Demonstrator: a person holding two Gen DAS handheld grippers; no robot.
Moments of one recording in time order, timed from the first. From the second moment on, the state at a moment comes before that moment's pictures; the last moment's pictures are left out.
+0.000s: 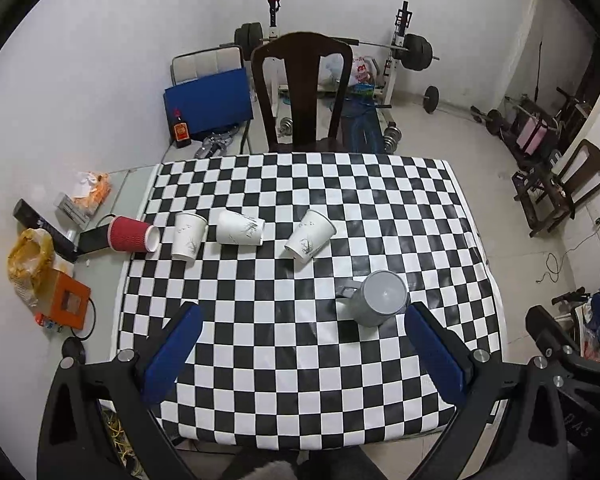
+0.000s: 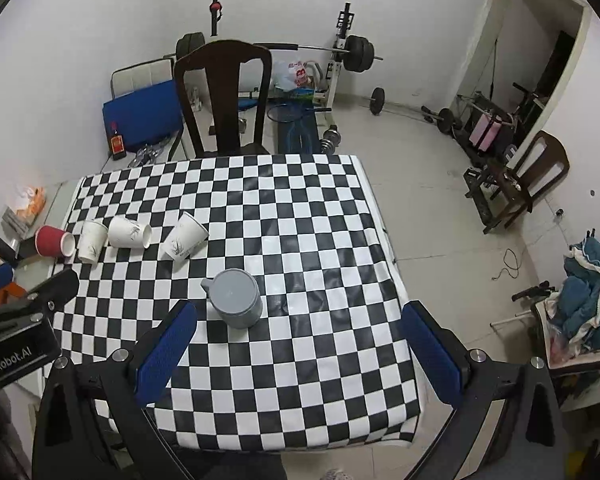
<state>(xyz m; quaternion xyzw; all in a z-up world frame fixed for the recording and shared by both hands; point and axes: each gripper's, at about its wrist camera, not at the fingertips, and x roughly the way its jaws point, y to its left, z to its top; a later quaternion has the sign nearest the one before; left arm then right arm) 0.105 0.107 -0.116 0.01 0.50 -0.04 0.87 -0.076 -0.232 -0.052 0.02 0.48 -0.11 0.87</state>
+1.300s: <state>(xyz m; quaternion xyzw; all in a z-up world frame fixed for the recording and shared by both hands) 0.067 0.113 -0.074 0.01 0.52 -0.03 0.85 -0.100 -0.231 0.007 0.02 0.49 -0.11 0.86</state>
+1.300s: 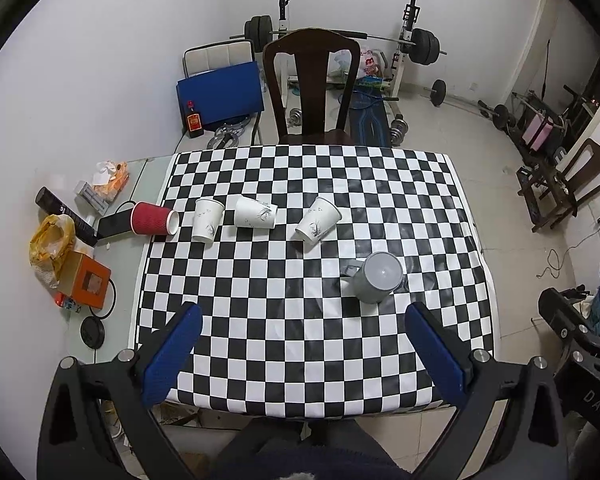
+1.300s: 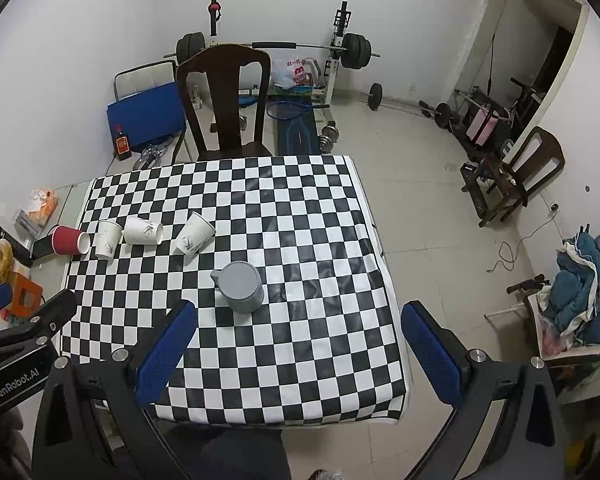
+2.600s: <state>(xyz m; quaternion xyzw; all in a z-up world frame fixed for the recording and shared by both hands) 0.067 0.110 -0.074 0.01 0.52 -0.02 0.85 -0.103 -0.237 0.009 0.03 0.50 -0.11 0.86</state>
